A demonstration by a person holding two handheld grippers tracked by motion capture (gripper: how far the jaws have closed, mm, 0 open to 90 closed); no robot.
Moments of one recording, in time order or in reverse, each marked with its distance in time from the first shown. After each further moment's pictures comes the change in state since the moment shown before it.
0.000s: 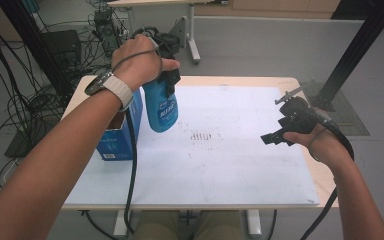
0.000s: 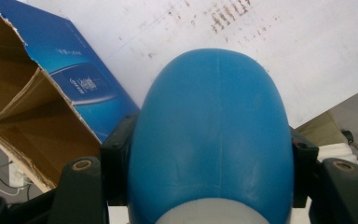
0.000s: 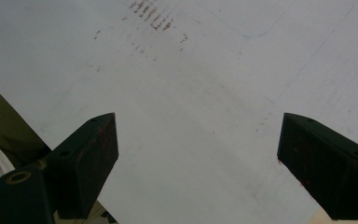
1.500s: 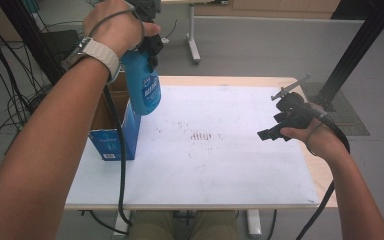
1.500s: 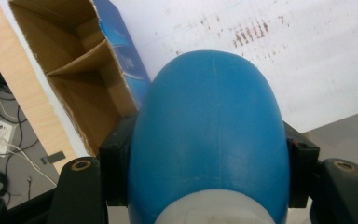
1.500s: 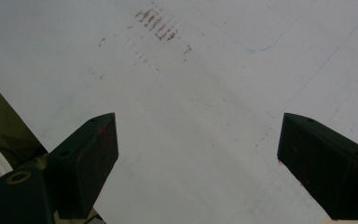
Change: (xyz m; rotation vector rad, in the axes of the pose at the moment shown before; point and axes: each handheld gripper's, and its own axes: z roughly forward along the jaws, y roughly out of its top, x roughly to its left) left arm 0.033 -0.024 -0.065 -0.047 0.008 -0.230; right arm -0.008 0.009 0.005 -0.010 0.024 -0.035
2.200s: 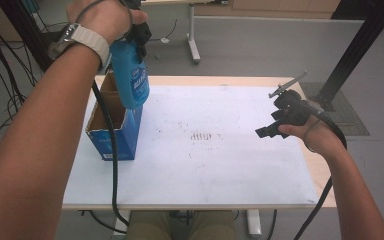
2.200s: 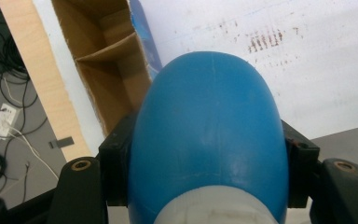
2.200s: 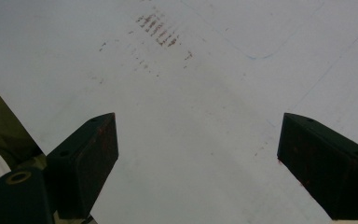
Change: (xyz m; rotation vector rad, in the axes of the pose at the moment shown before) left arm 0.019 -0.006 -0.019 -0.006 0.022 -0.089; right arm -0.005 0.007 0.005 -0.004 0.014 -0.016
